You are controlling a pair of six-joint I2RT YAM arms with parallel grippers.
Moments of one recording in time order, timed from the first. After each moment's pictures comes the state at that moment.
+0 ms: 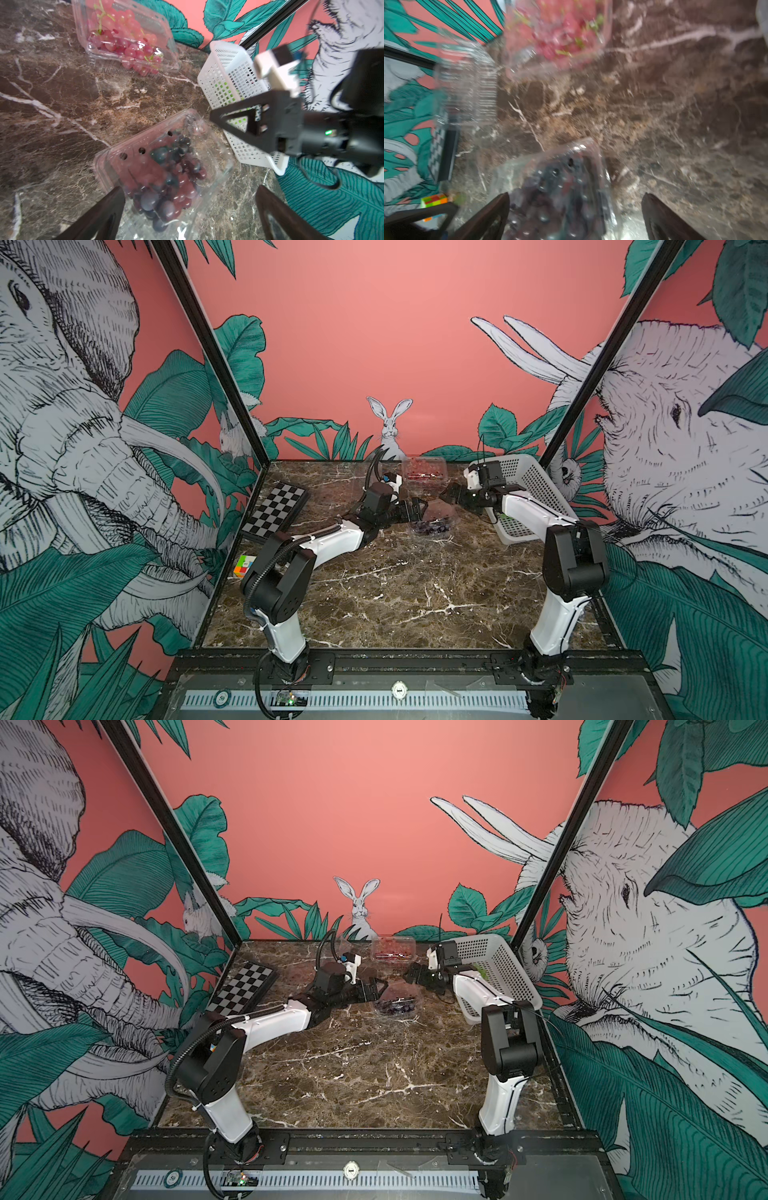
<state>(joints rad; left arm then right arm) -0.64 1.74 1.10 0.21 0.25 -0.64 0.22 1.87 1.37 -0.40 -0.37 0.44</state>
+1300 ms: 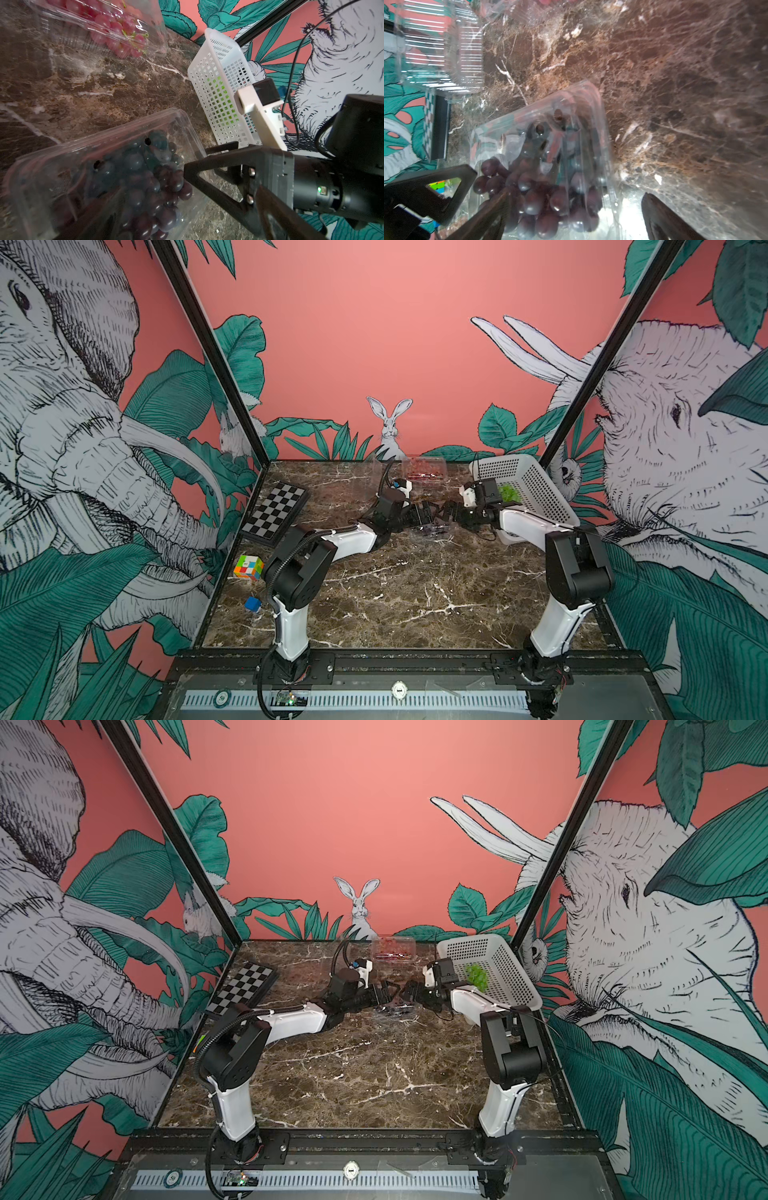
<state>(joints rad) -0.69 1.89 1.14 0.35 0.26 -0.78 0.26 1.81 1.17 -0.28 -0.43 0.48</state>
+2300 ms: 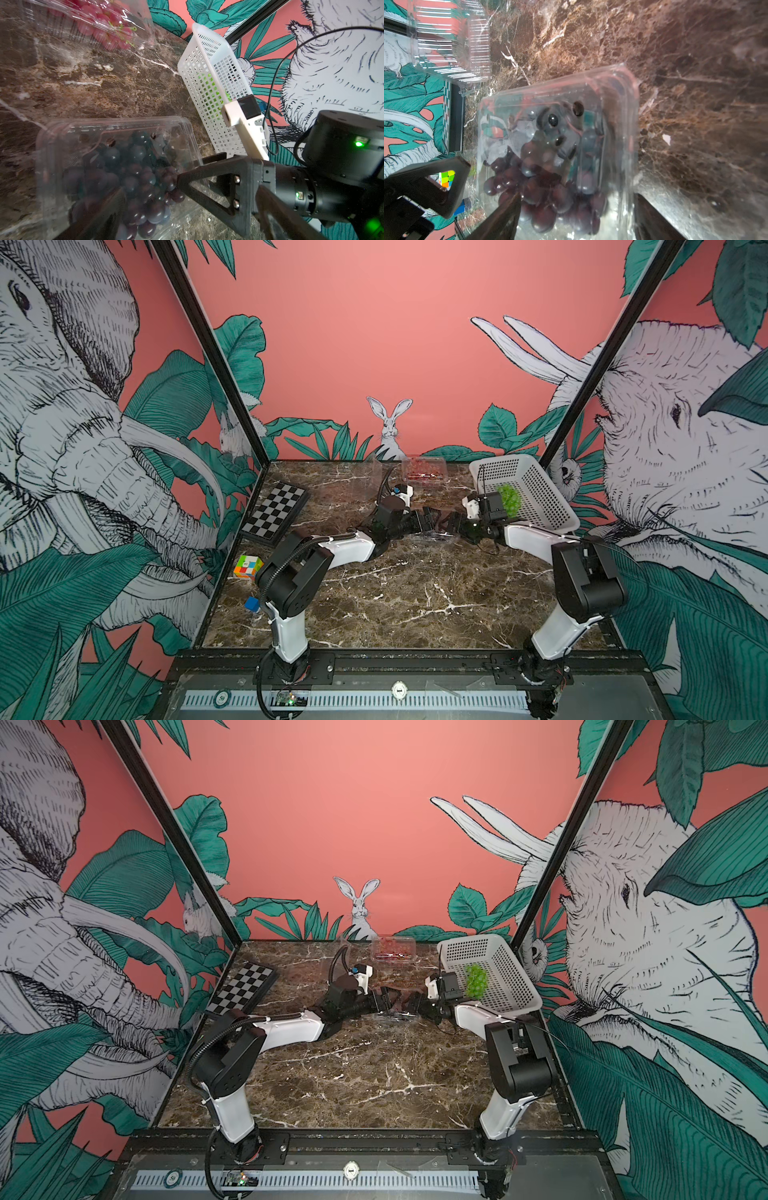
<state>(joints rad) -0.73 1.83 1.04 0.43 0.25 -0.80 0.26 1.70 0.95 -0.13 -0.47 0.55</state>
